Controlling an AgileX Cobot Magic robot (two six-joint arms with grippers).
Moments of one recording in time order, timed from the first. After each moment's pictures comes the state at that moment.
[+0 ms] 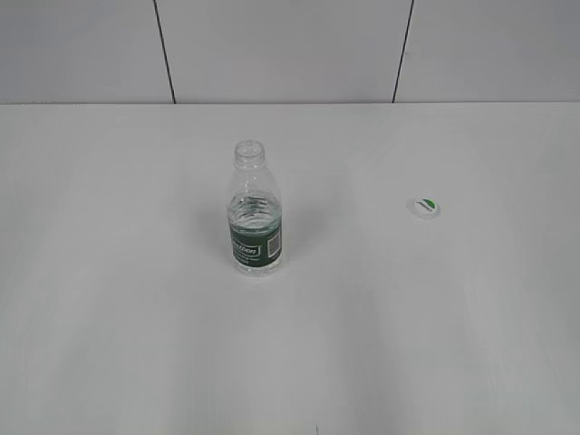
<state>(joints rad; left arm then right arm) 0.13 0.33 -0.55 -0.09 1.12 0.19 0.18 0.53 -0.53 0.02 0.93 -0.11</state>
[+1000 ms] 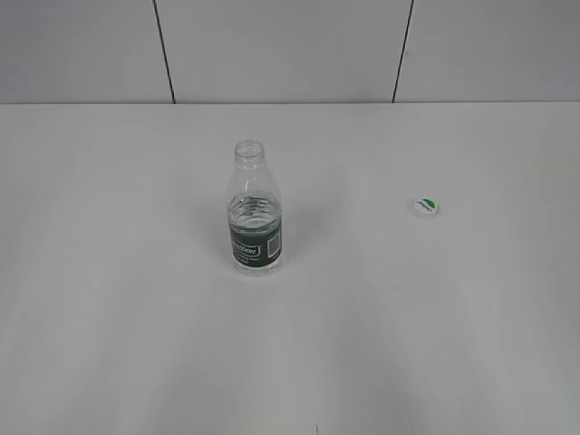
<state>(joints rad) 0.10 -0.01 -0.53 -0.07 1.08 0.19 0.18 0.33 -0.53 0.02 0.98 -0.11</state>
